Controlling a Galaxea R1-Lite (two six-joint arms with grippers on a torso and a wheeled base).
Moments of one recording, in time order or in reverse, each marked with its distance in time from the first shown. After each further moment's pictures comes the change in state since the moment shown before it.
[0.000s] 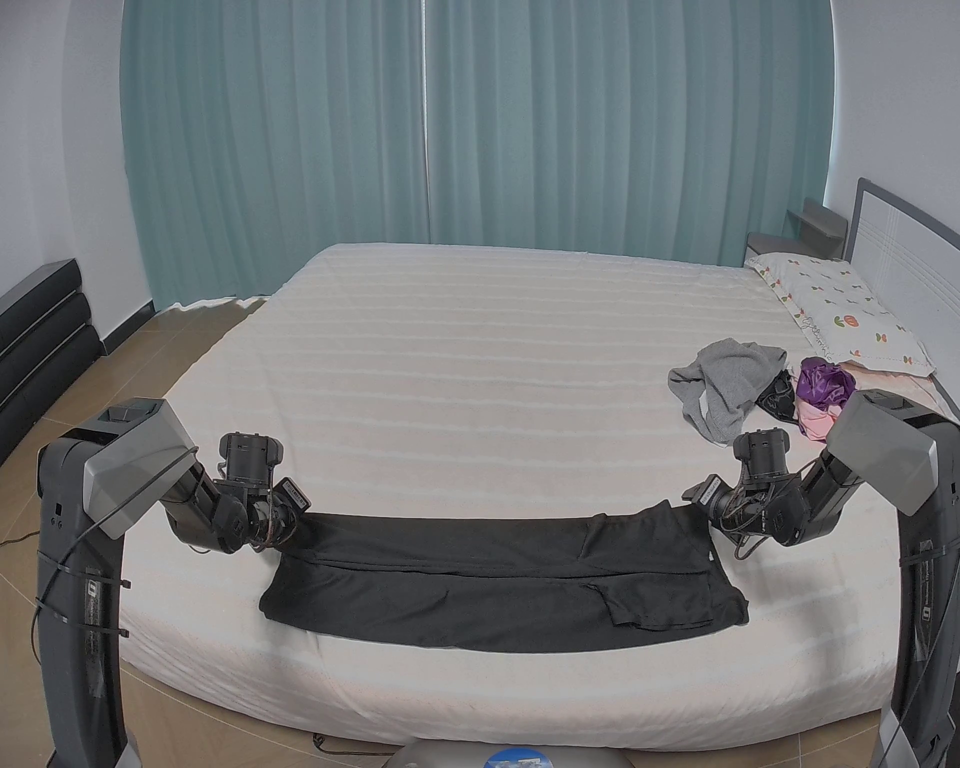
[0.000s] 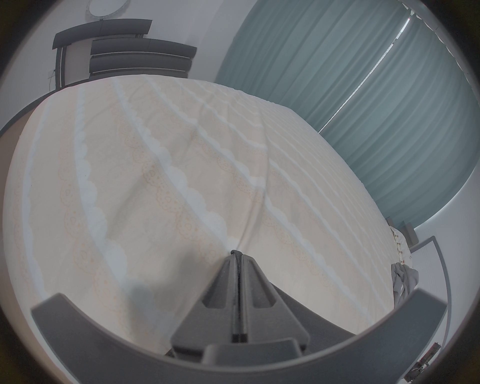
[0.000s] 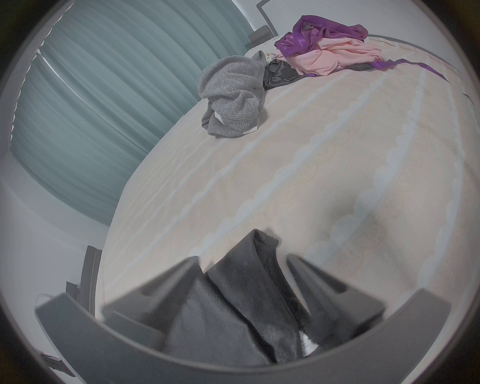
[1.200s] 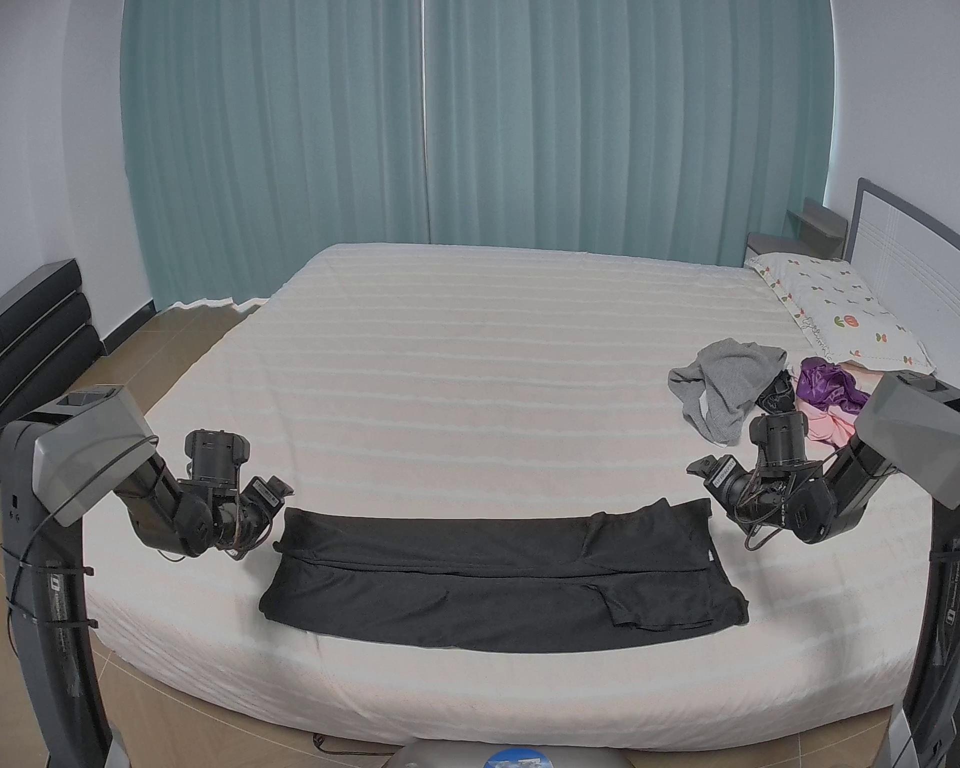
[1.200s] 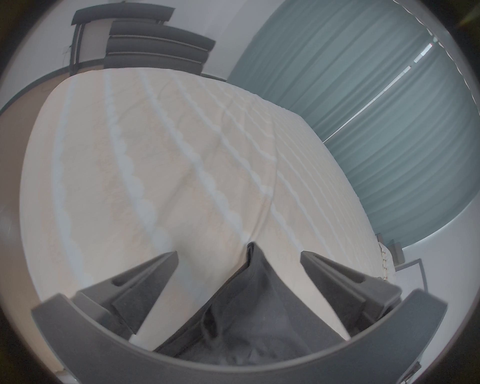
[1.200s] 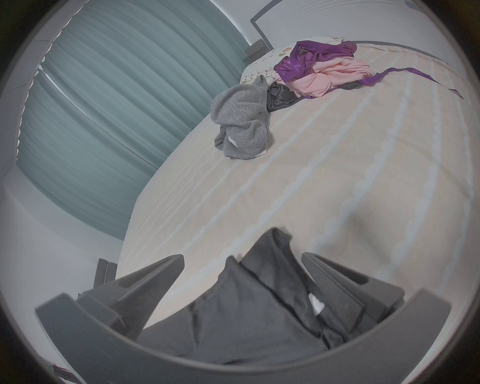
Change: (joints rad) left arm 0.046 -0.143 0.189 -0.036 -0.074 -0.106; right arm 0.032 -0.167 0.147 -0.055 -0.044 0.078
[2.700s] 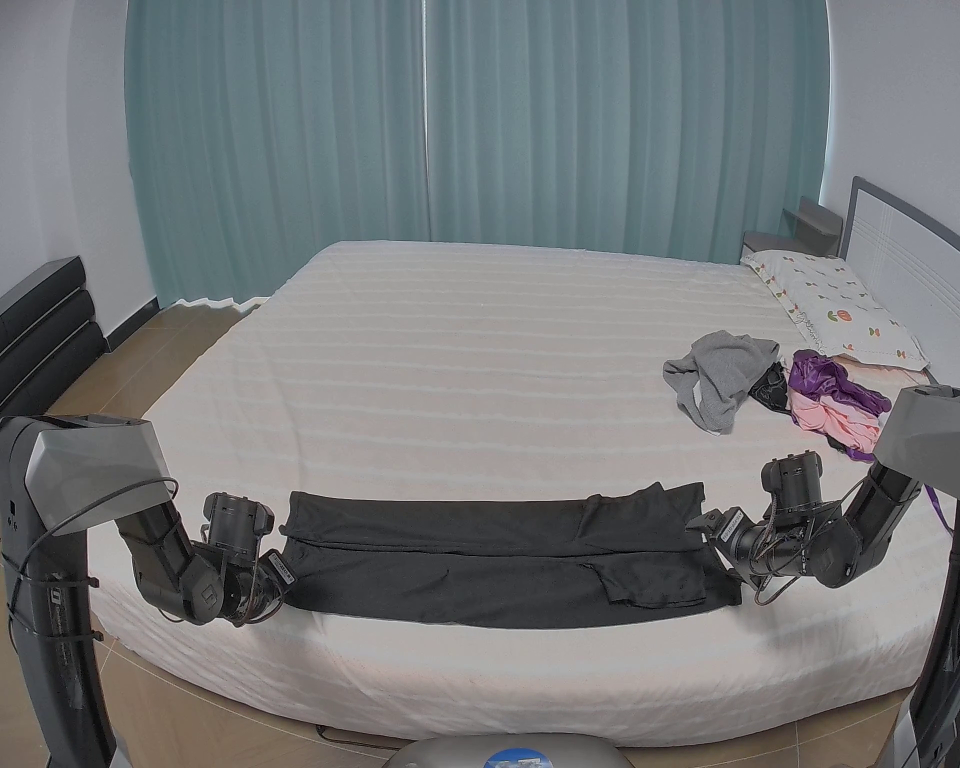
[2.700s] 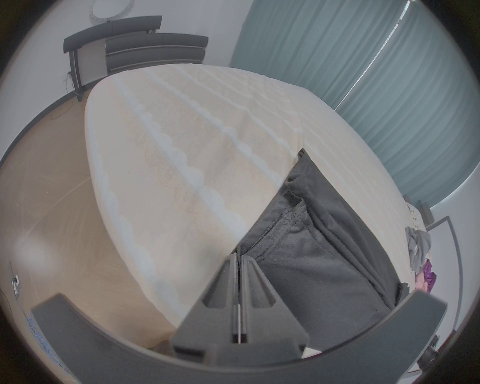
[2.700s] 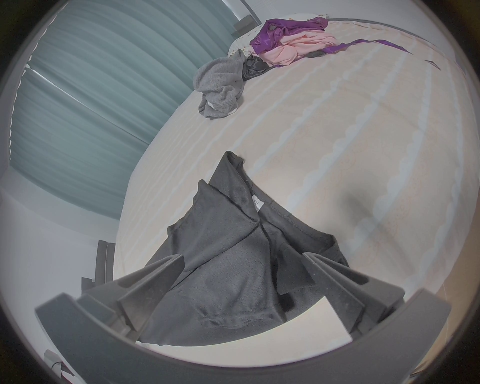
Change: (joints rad) left arm -0.116 -0.055 0.344 -0.111 0.140 0.067; right arm 0.033 -0.117 0.305 -0.043 0.081 0.040
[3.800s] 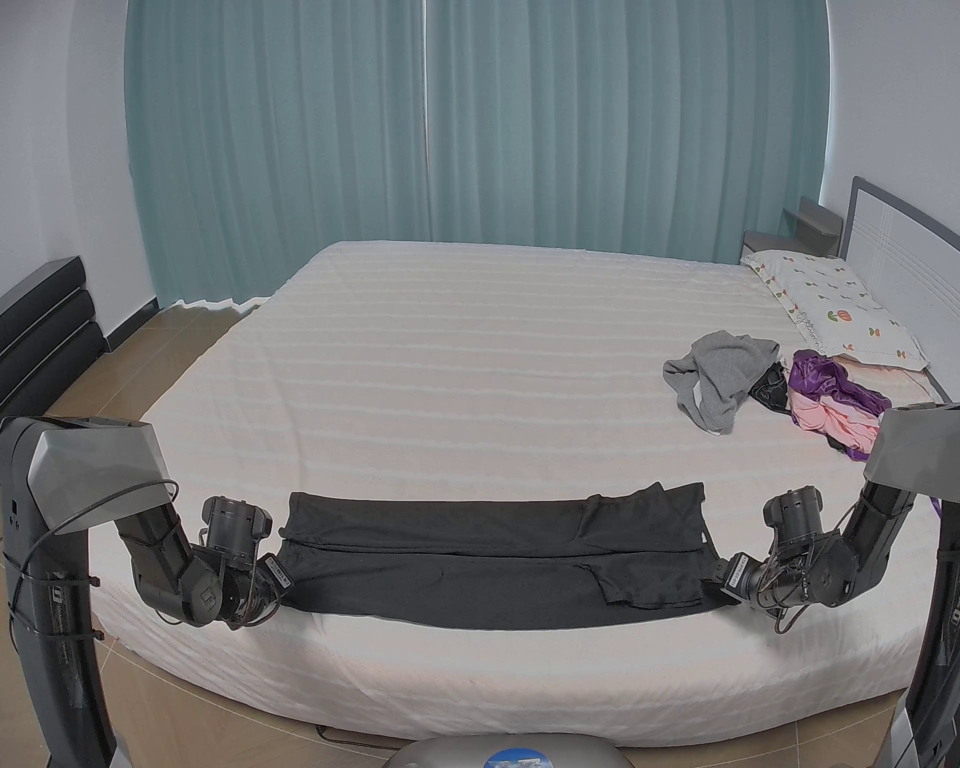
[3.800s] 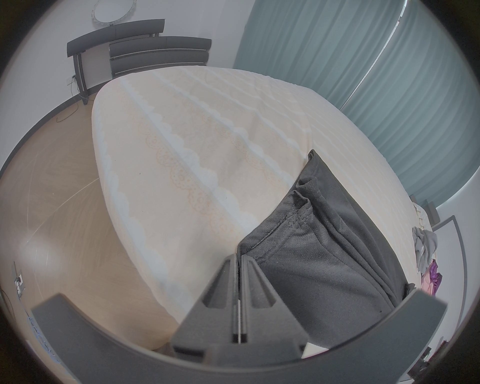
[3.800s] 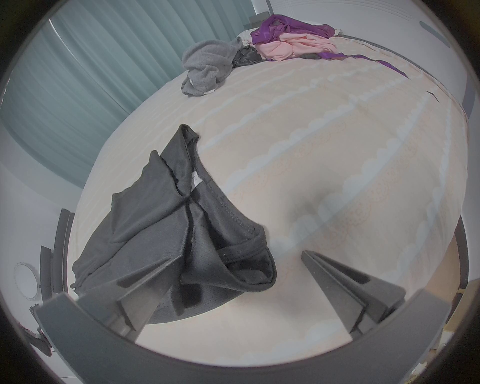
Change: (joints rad) left arm 0.007 0.009 0.011 -0.001 0.025 0.008; right arm -0.043 0.075 0.078 0.014 -0.077 -0.230
